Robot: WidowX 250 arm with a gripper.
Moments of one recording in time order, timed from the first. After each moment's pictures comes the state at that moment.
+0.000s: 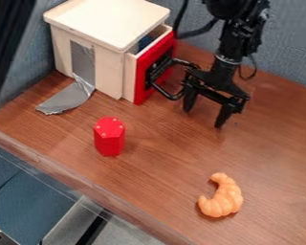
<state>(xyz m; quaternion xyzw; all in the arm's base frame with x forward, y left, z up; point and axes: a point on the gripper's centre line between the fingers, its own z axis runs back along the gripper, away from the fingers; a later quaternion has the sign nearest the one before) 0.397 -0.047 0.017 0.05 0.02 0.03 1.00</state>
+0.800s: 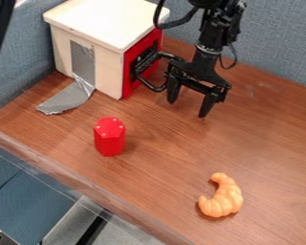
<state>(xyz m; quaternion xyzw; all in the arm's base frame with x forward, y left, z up) 0.398 -0.015 0.020 0.05 0.02 0.06 1.00</state>
